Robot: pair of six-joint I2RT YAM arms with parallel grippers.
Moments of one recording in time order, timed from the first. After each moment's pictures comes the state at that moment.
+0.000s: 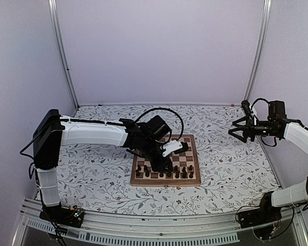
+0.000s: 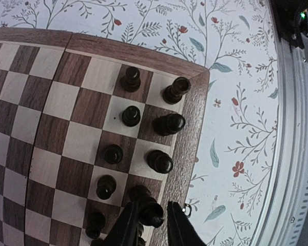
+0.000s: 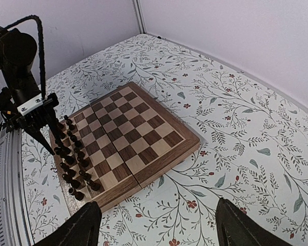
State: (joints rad) left arm -1.02 1.98 1.47 -0.54 0.30 0.21; right arm -0.10 1.23 0.84 -0.39 -1.01 -0.54
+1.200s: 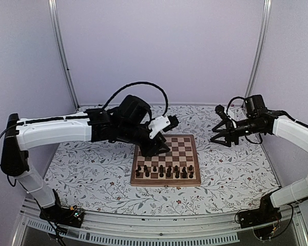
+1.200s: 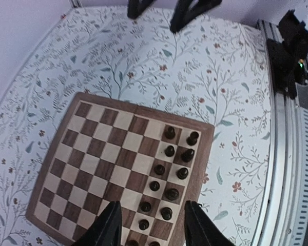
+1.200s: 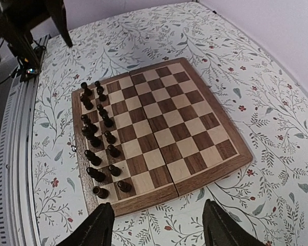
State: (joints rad) left arm -1.02 1.66 1.37 -0.44 0.16 0.21; right arm 0.23 1.29 0.95 -0.50 -0.81 -0.61
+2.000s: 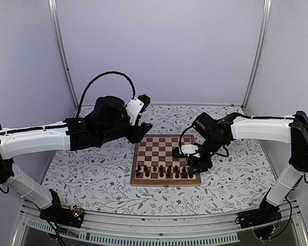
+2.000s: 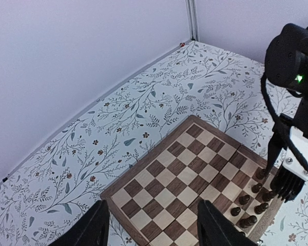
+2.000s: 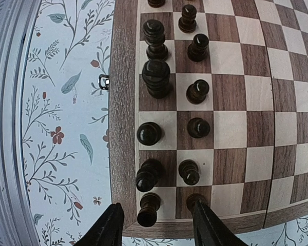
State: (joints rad) left arm -0.97 1.41 1.09 -0.09 -0.30 0.07; right arm 0.76 1.67 1.14 -0.74 -0.37 -0.76
